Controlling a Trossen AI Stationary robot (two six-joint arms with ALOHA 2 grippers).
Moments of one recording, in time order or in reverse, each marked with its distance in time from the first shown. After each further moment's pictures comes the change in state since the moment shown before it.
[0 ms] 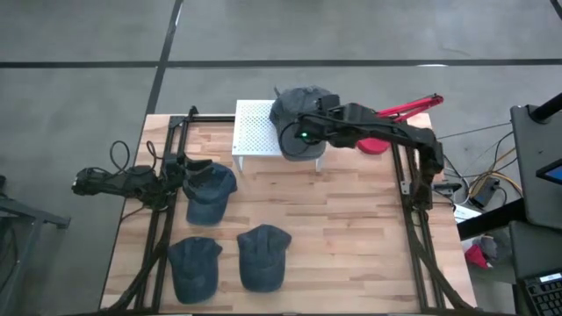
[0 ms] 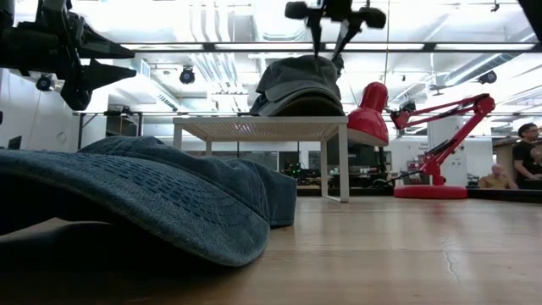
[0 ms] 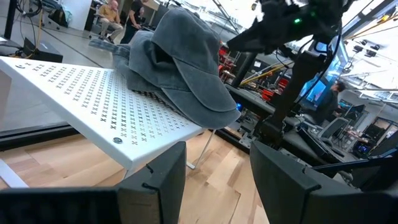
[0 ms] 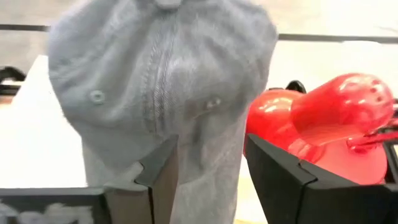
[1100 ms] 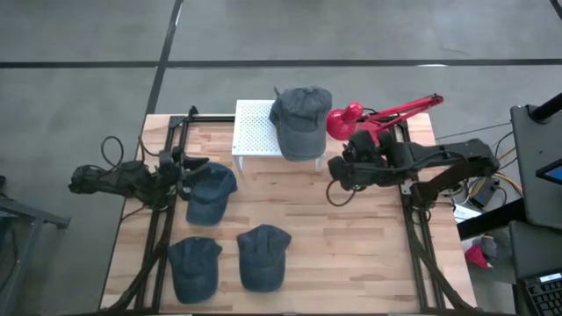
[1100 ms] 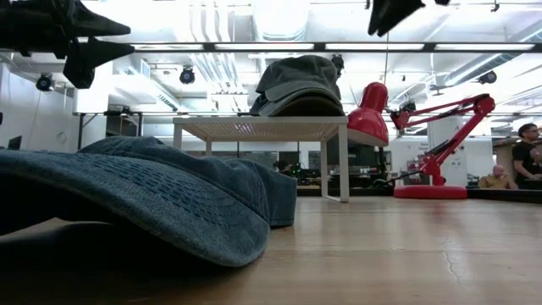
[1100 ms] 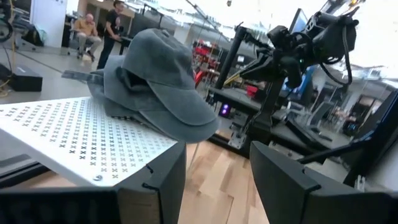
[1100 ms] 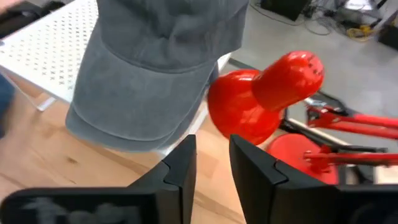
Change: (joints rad) left arm 0.000 0.073 0.107 -0.020 0.079 0.134; right arm 0.313 -0.455 -0.601 0.121 0.135 -0.135
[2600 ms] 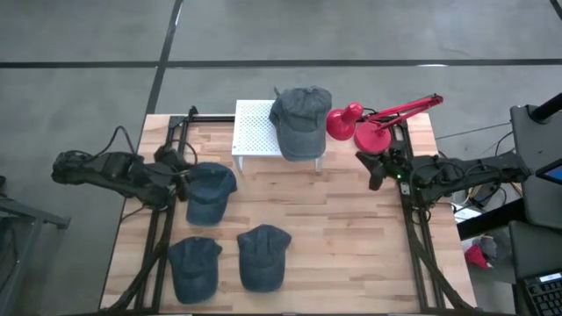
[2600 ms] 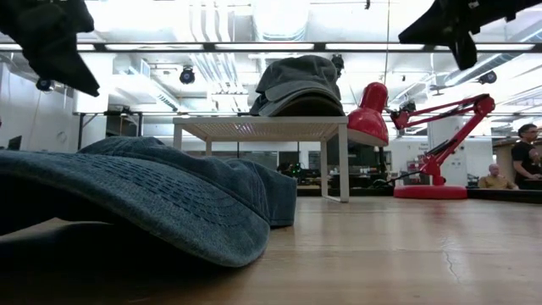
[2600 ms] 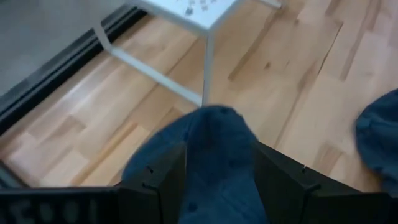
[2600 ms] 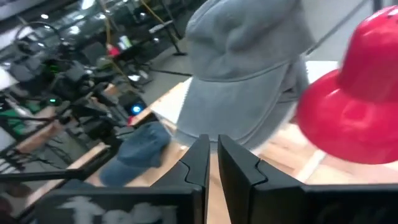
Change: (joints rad) left arm 0.000 0.426 0.443 -0.996 -0.014 -0.299; right arm -0.001 -0.858 -0.959 1.147 -0.226 -0.474
